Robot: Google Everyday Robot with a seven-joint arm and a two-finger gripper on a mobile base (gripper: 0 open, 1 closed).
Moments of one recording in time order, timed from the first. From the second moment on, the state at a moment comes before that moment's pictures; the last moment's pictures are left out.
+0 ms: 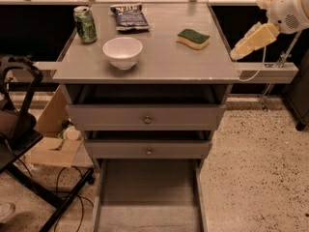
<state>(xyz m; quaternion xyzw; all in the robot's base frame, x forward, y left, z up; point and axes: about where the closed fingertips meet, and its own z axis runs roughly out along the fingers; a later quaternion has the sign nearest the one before) 0.644 -0.241 0.976 -0.50 0.76 0.02 0.42</state>
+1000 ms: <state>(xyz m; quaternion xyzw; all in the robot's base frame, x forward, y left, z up) 0.765 -0.190 0.914 -0.48 0.76 0.12 0.43</state>
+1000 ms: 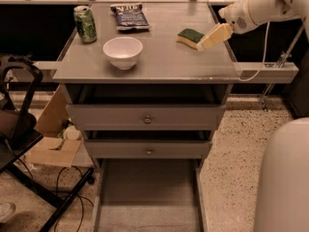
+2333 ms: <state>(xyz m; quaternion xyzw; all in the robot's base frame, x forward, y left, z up) 0.851 -0.185 0.848 -0.39 0.79 0.16 0.44</state>
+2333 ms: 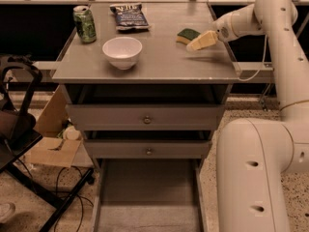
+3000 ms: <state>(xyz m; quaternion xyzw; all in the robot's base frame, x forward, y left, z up) 0.851 -0.172 0.814 -0.39 0.81 0.18 0.41</state>
